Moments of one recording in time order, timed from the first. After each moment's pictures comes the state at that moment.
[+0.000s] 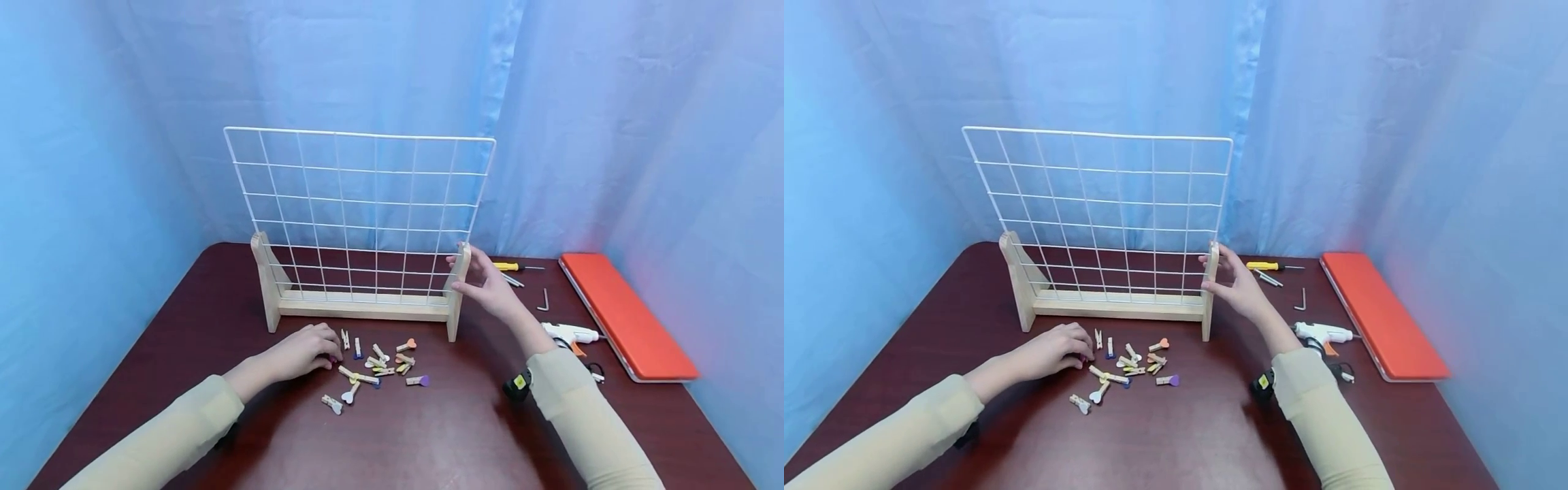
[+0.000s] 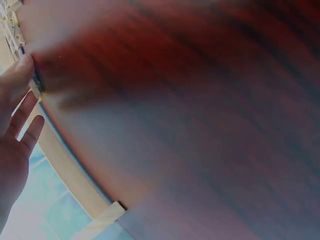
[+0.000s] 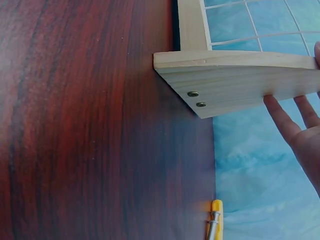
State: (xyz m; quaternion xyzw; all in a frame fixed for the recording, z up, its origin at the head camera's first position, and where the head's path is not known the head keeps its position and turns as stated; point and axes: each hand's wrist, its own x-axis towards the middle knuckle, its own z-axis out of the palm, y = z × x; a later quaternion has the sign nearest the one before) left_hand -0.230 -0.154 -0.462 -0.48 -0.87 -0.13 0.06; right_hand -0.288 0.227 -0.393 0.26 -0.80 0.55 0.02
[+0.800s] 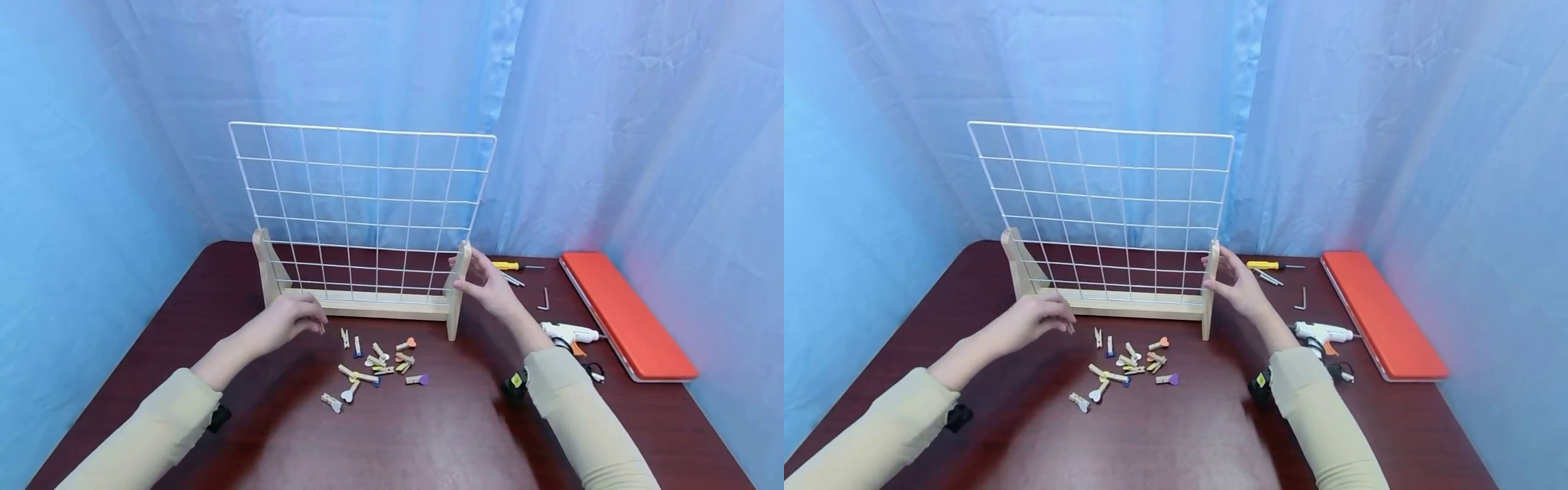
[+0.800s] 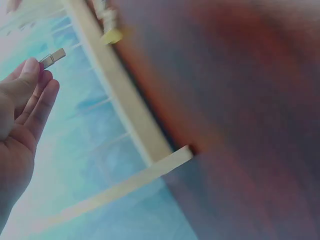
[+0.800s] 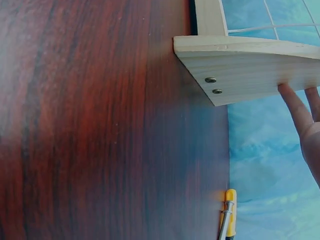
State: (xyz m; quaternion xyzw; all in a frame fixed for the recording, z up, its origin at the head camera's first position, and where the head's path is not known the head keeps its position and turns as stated) left_hand -0.235 -0.177 -0.403 -0.45 -0.84 -0.26 0.17; right_hand -0.299 0.225 -0.405 0.24 -0.79 0.57 0.02
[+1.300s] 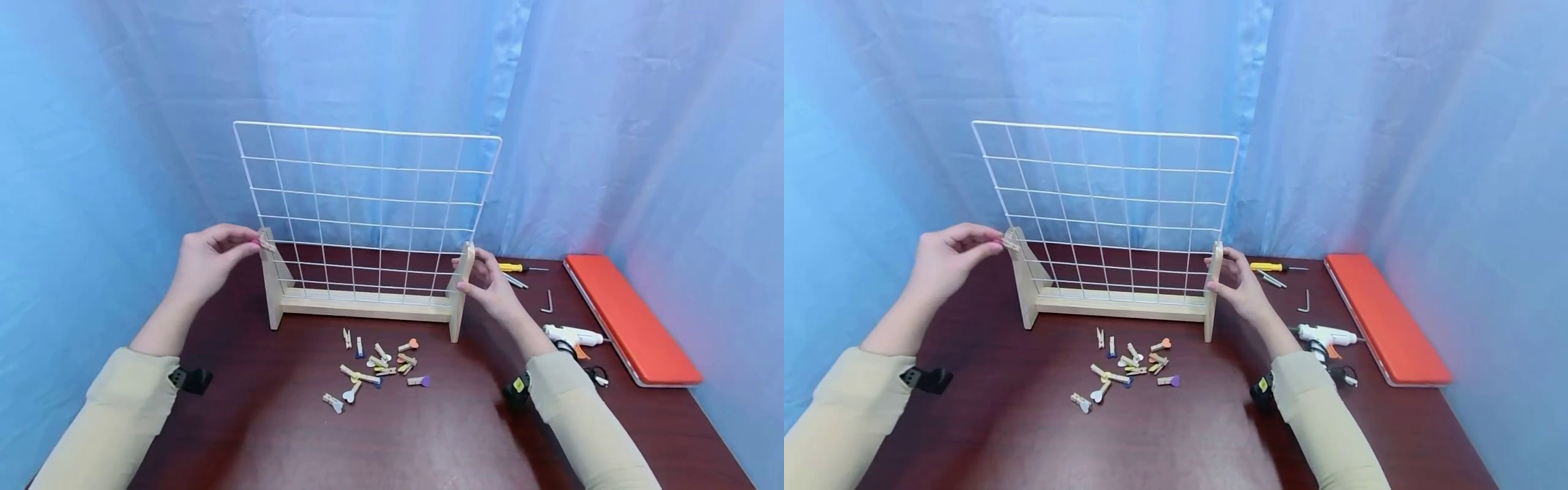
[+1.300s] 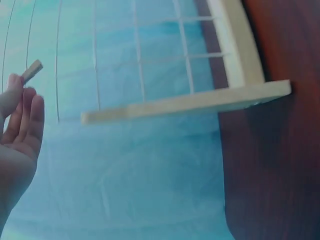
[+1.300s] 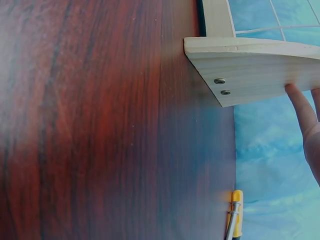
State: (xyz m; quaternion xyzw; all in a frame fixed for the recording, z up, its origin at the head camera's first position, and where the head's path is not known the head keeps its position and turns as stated) left_hand -0.237 -0.235 -0.316 -0.13 -0.83 -0.48 0.27; right_hand -0.293 0.225 -0.410 0.25 -0.75 0.61 0.03
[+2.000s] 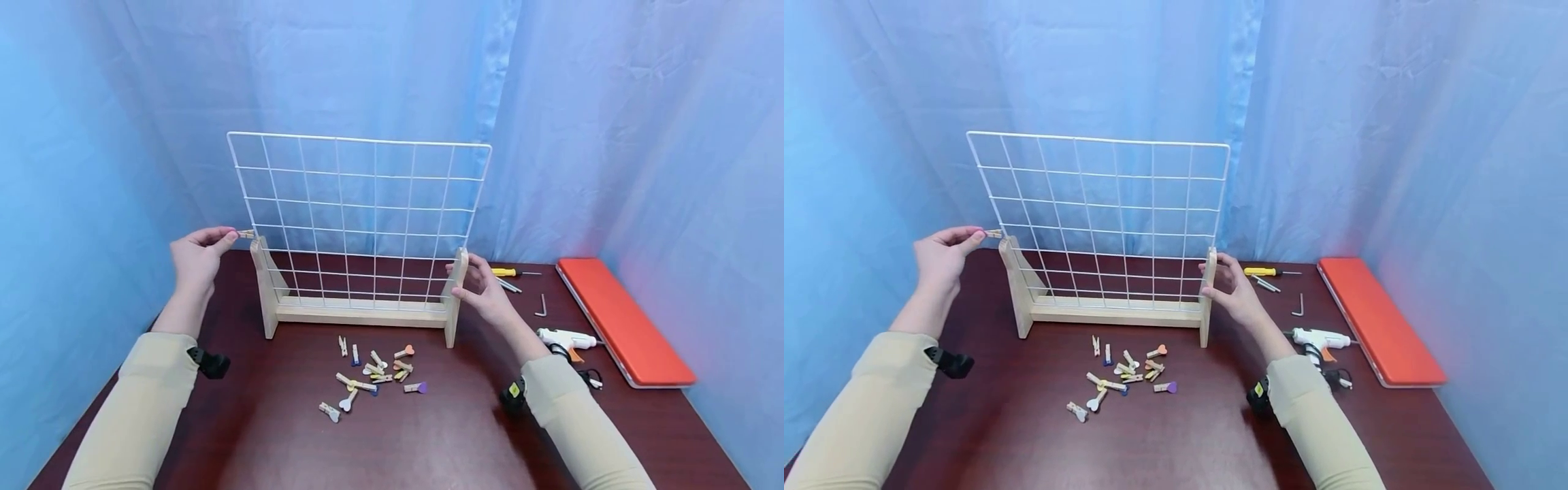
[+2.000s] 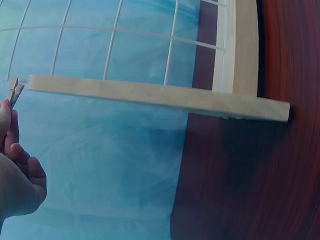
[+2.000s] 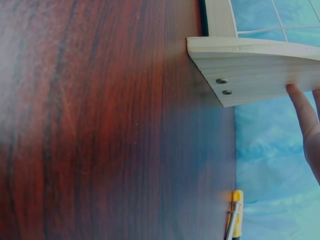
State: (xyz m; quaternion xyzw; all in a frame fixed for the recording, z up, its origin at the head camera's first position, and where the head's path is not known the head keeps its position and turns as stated) left_hand -0.292 -0.257 -0.349 0.11 -0.73 -0.63 0.26; right_hand -0.292 0.224 -0.415 0.26 -0.74 0.62 0.03
